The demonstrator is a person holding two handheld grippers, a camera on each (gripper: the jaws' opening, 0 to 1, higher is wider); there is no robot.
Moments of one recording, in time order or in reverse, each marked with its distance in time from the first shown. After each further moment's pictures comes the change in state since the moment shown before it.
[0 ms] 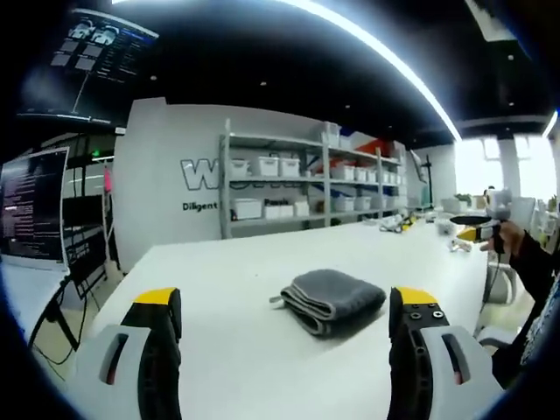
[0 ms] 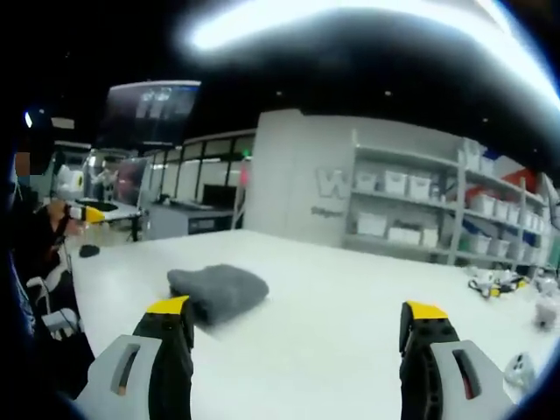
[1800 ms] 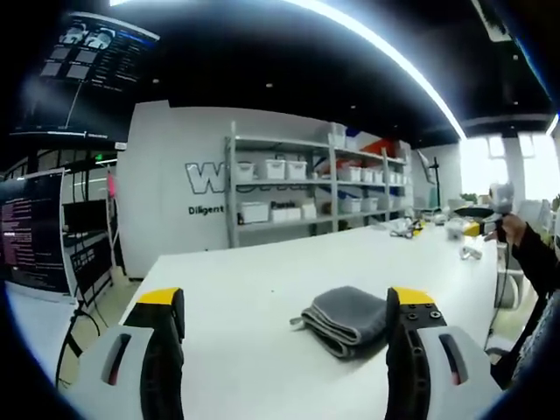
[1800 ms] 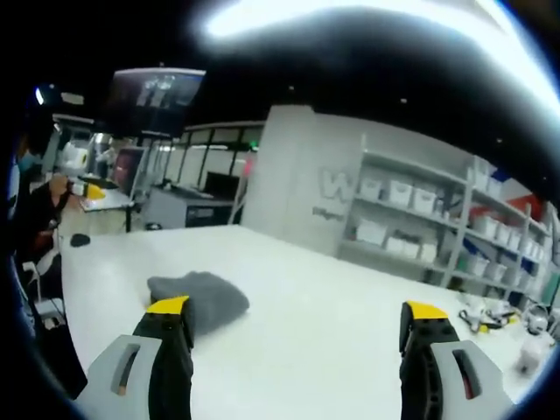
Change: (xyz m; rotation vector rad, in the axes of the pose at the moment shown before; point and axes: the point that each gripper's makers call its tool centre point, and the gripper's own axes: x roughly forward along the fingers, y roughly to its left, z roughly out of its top) left arm 0.027 0.037 0.045 0.025 0.008 0.025; right arm 0.038 -0.026 0.051 -0.118 0.030 0.006
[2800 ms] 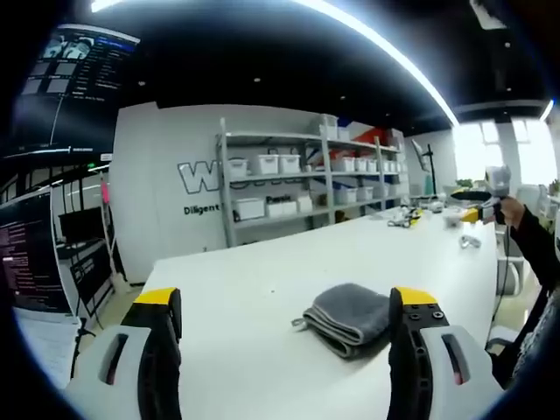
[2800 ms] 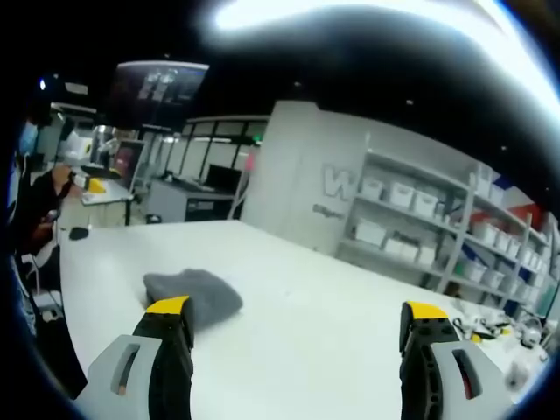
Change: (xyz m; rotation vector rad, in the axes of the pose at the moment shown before) left arm 0.014 0.001 0.011 0.056 0.041 -0.020; right arm 0.006 -0.010 0.013 -0.040 0.023 0.007
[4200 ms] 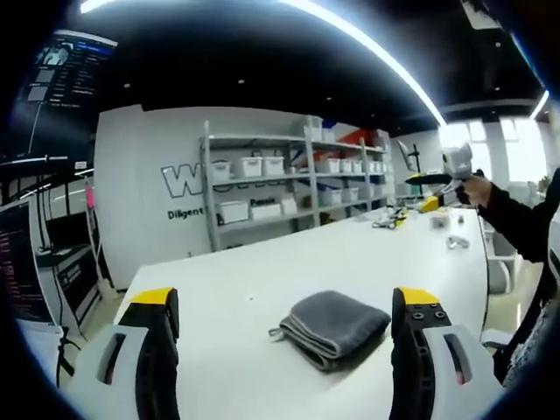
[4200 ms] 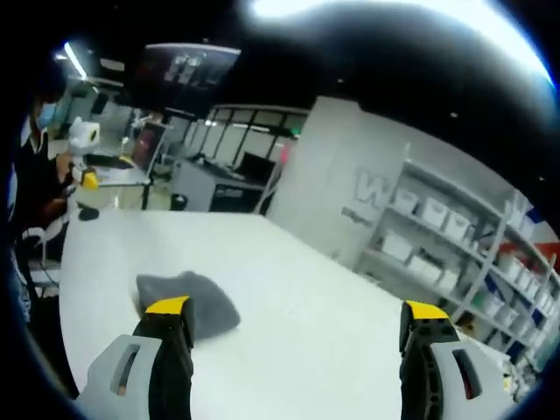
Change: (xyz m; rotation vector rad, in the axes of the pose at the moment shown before) left arm 0.017 -0.046 0.009 0.016 -0.011 -0.081; right arm 0.077 -0.006 0.045 -0.147 0.032 0.150
